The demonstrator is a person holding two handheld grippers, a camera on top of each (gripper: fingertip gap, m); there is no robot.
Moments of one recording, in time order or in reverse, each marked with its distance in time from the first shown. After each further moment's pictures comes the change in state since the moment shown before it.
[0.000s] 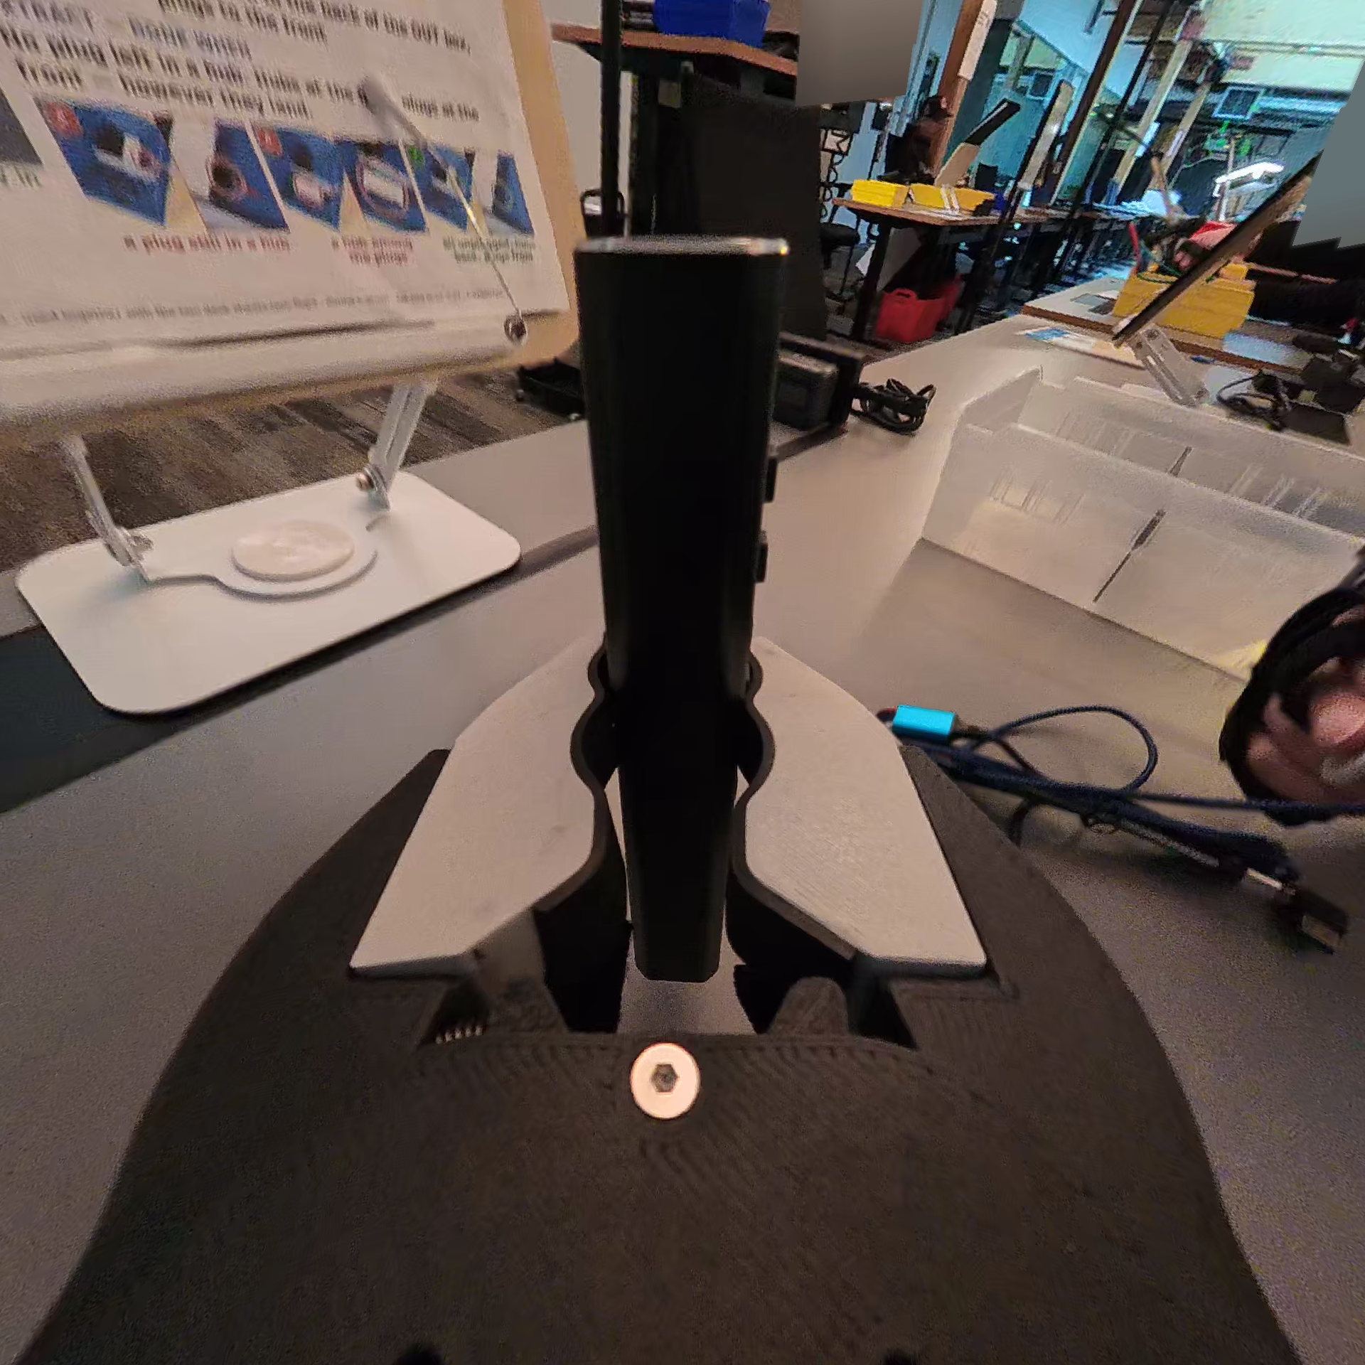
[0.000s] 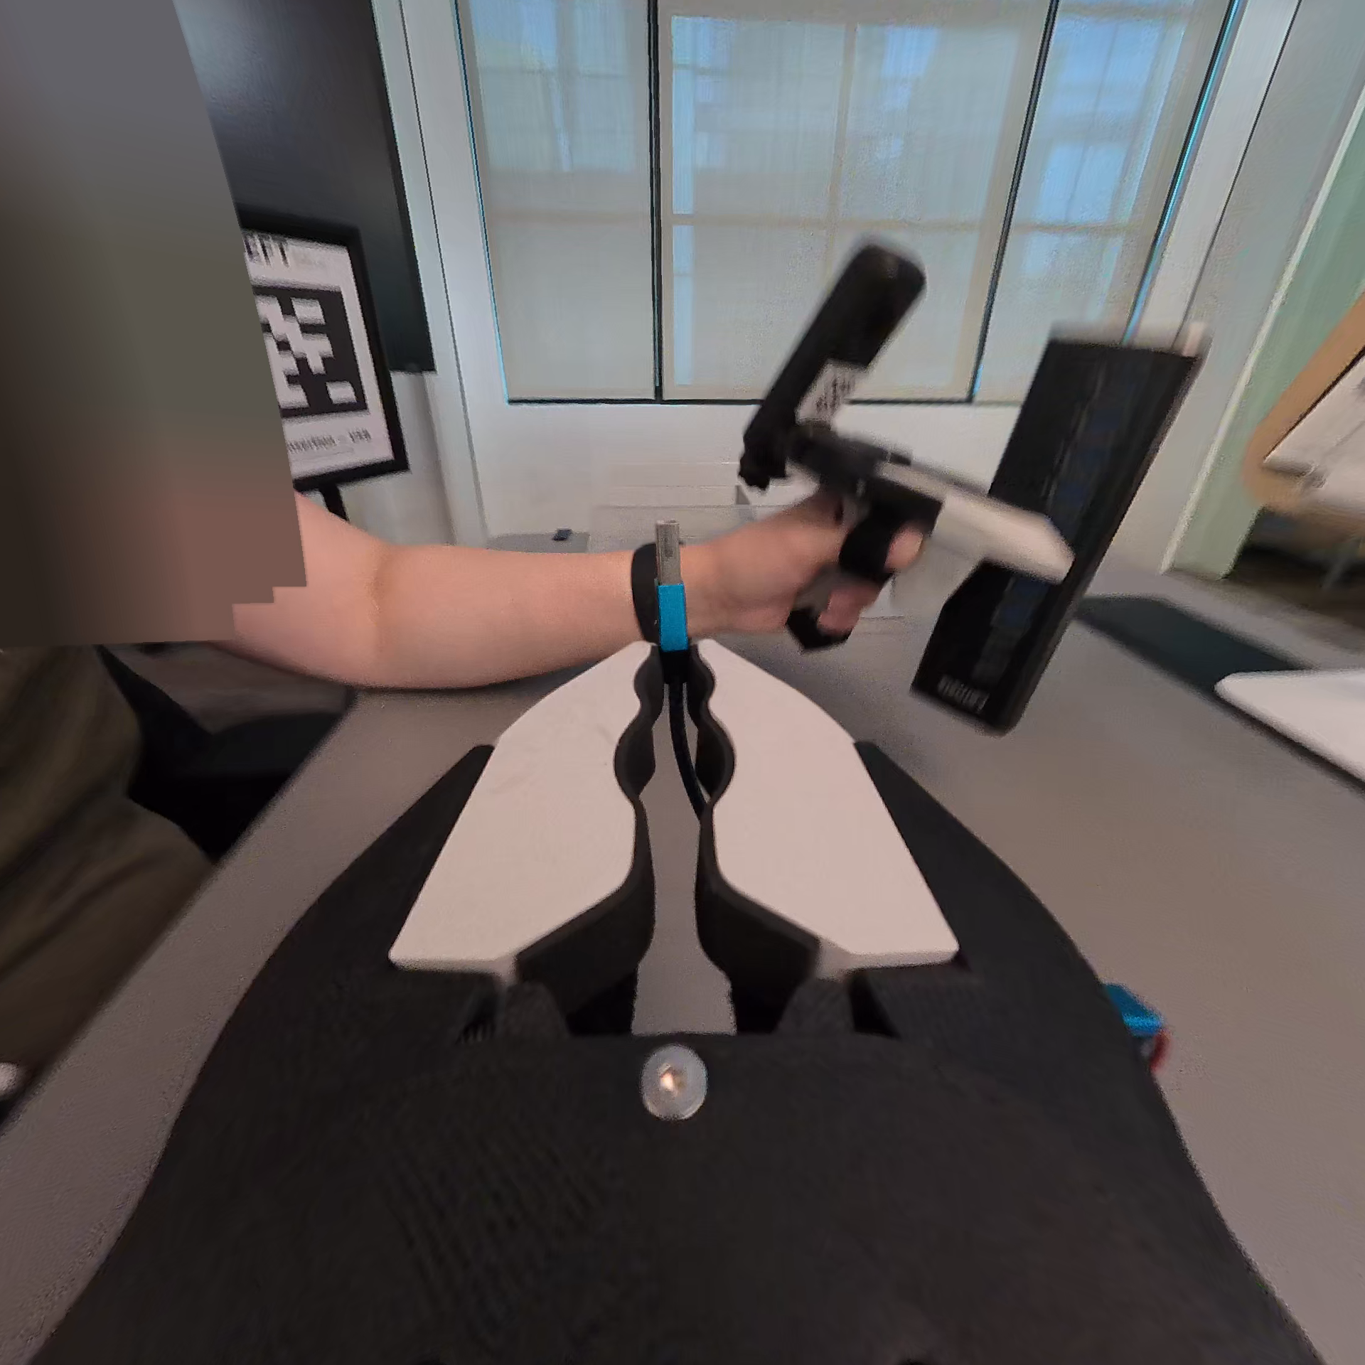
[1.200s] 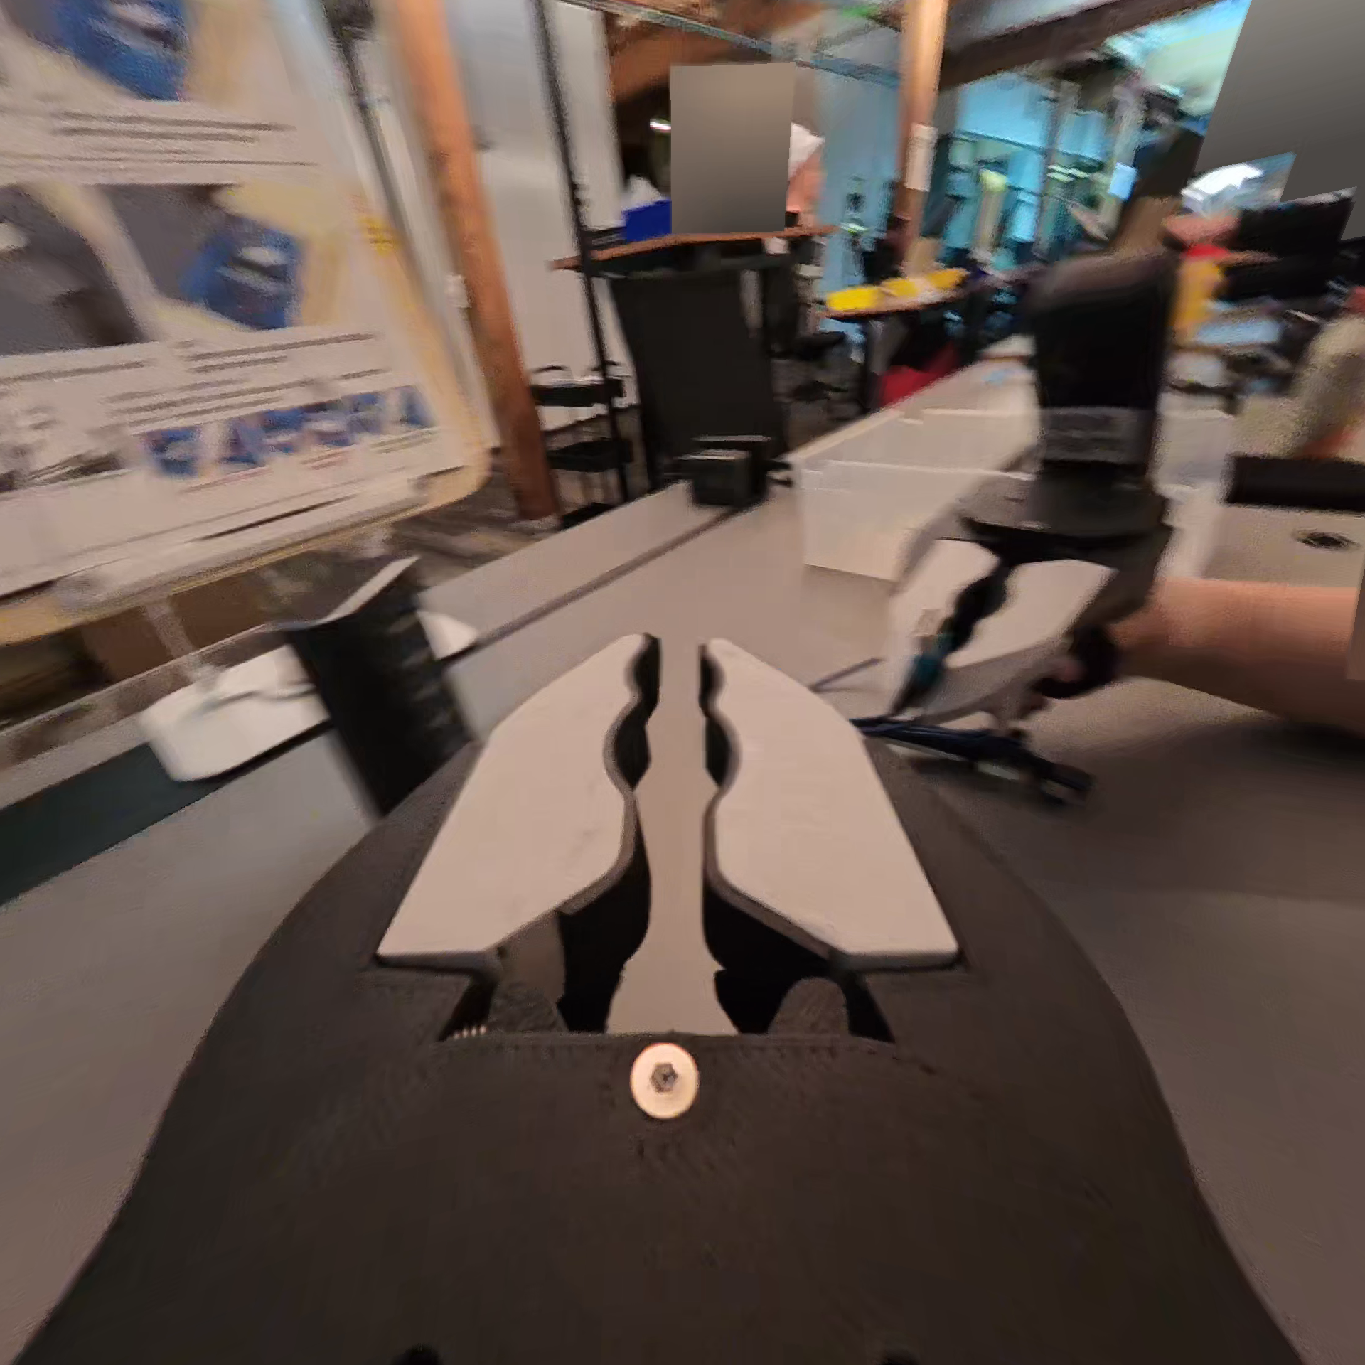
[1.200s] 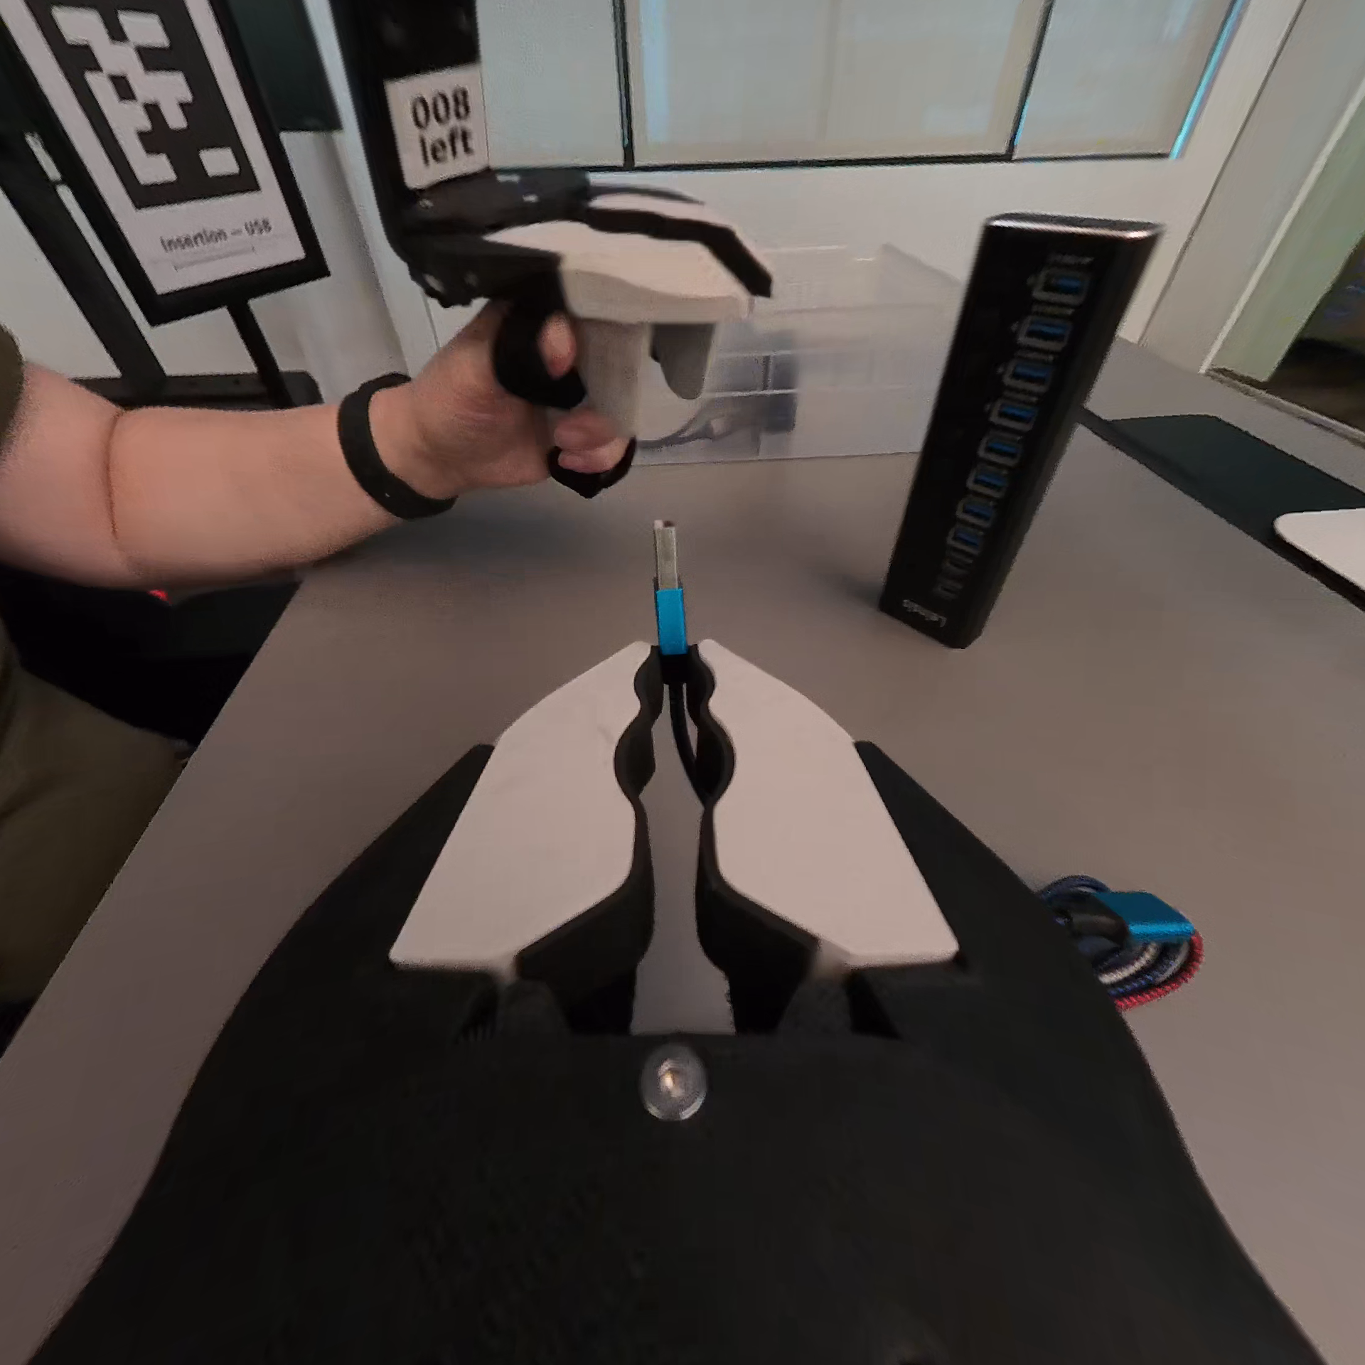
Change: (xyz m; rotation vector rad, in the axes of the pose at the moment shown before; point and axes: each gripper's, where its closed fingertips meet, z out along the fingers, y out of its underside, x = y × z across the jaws) left arm 0.125 -0.006 -0.088 0.162 -0.012 0.246; right arm 0.003 0.042 0.014 -0.277 0.024 0.030
